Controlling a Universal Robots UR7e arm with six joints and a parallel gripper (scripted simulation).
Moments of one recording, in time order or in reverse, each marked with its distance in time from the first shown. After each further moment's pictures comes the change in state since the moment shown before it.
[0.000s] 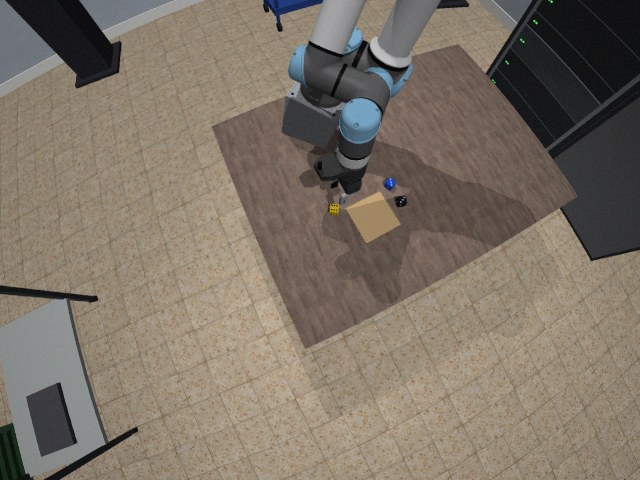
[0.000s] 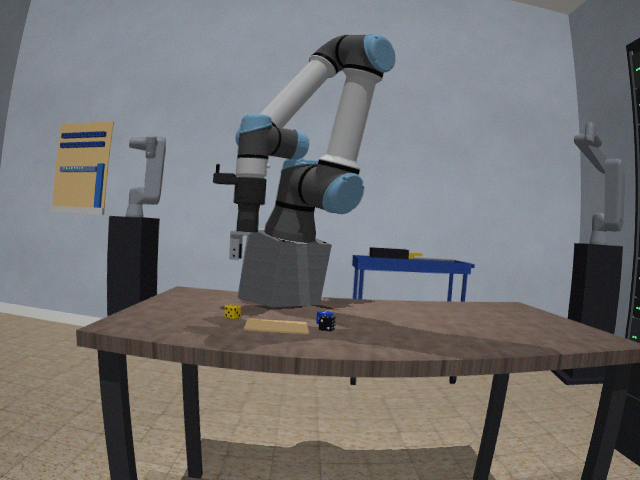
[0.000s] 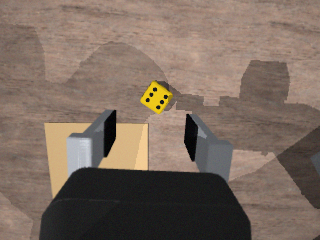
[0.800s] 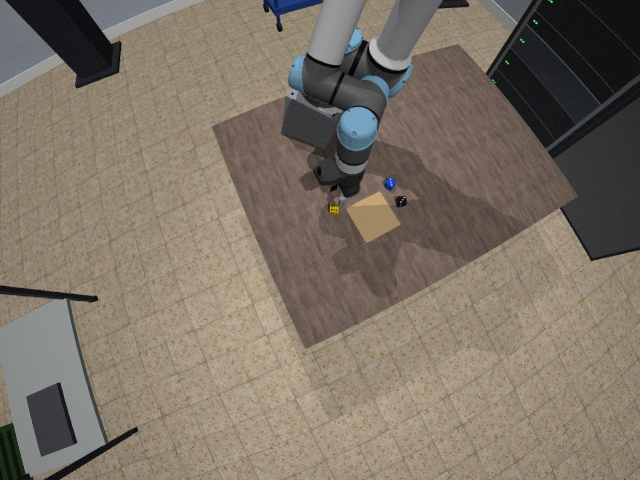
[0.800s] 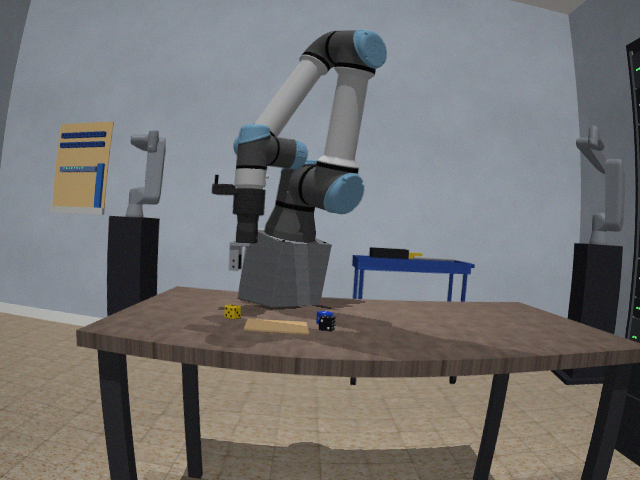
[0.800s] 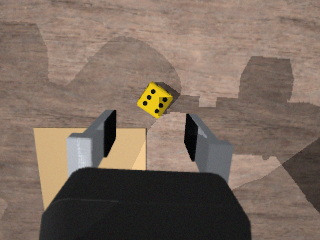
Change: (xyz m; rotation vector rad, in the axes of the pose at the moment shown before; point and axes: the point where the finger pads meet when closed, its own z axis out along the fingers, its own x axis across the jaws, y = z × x) arm 0.002 0.000 0.026 -0.004 0.002 0.003
